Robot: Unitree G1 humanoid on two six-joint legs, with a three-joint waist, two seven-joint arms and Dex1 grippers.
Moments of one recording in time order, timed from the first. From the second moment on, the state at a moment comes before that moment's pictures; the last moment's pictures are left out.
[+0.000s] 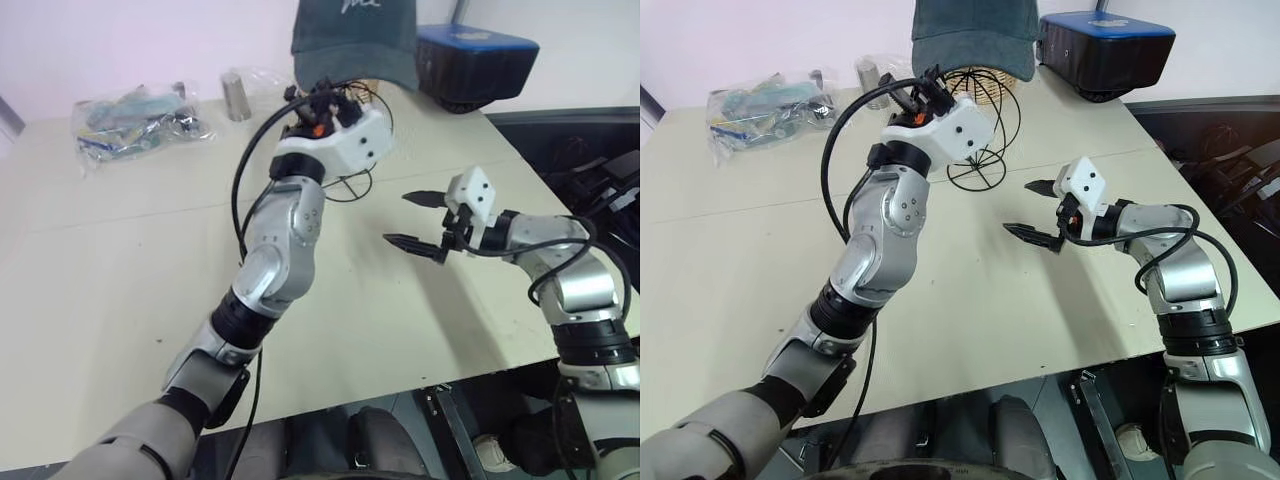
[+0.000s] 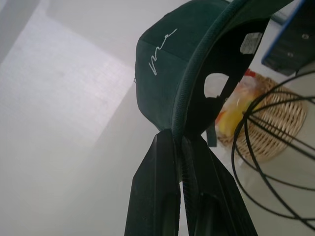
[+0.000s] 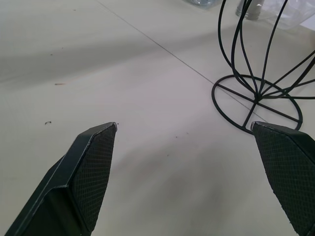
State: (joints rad) left arm -0.82 0.09 -0.41 -0.13 0.93 0.57 -0.12; right arm -0.53 -0.69 0.00 0.03 0.34 0.35 1.00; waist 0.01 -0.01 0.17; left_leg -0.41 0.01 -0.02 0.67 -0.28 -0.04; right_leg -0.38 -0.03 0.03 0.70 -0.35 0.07
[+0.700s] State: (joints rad) left arm -0.76 0.06 -0.42 -0.22 0.96 0.62 -0.29; right arm -0.55 -0.68 0.01 0.07 0.33 0.33 1.02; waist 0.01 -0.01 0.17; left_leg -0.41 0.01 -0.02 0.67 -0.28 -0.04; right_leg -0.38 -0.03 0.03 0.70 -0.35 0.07
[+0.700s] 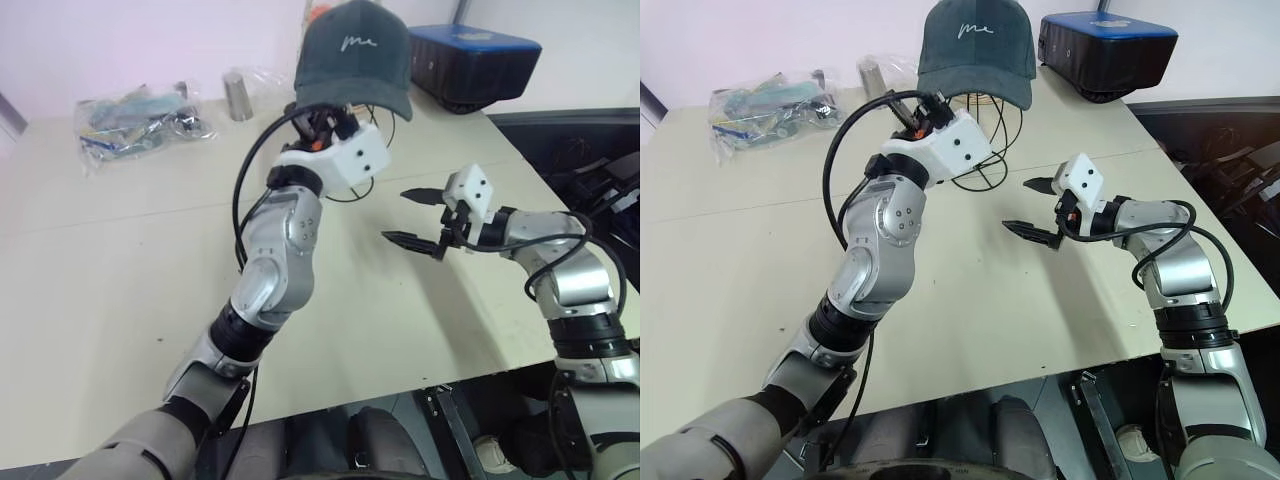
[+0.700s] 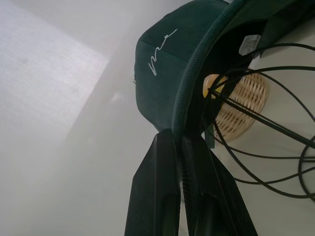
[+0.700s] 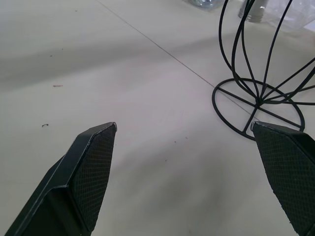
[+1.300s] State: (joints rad) left arm -0.64 0.07 -0.46 -0.30 1.02 0.59 -0.34; right arm -0.57 -0.68 0.02 0.08 0.32 0.33 1.04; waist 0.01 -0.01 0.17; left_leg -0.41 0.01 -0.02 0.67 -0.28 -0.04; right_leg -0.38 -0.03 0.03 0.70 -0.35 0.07
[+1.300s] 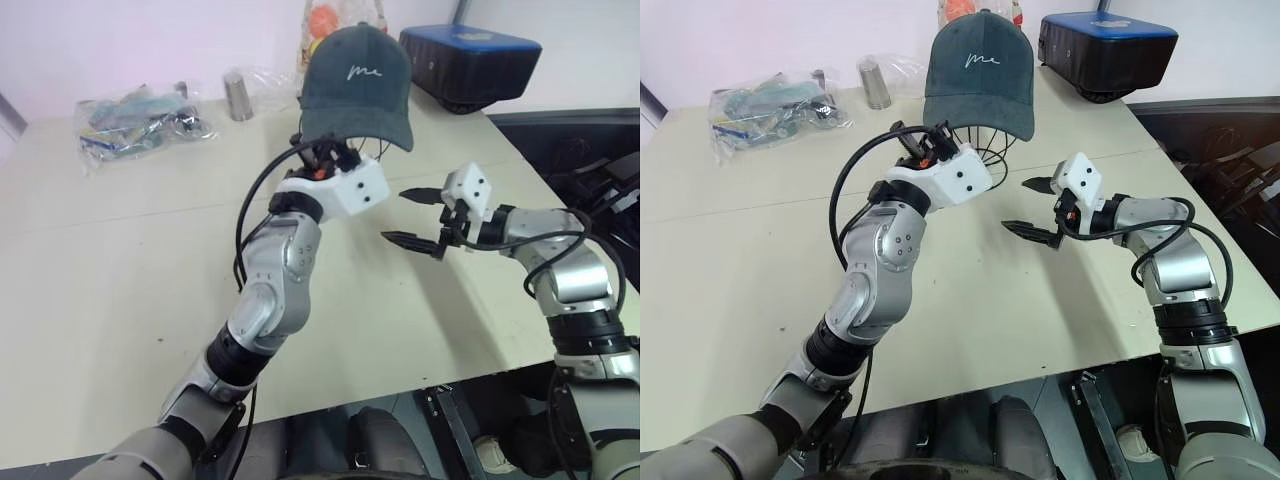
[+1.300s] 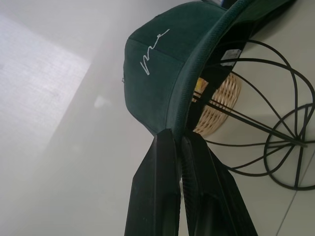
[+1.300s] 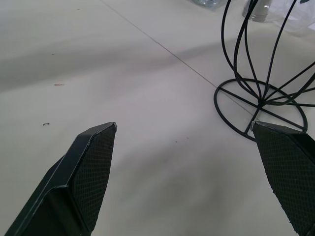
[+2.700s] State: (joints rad) left arm -0.55 0.06 -0.52 -0.25 1.19 0.48 -0.37; right arm -0.59 -0.74 0.02 0.04 0.33 0.38 1.05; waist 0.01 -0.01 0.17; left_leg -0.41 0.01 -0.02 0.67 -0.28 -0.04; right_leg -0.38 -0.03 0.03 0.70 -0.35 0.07
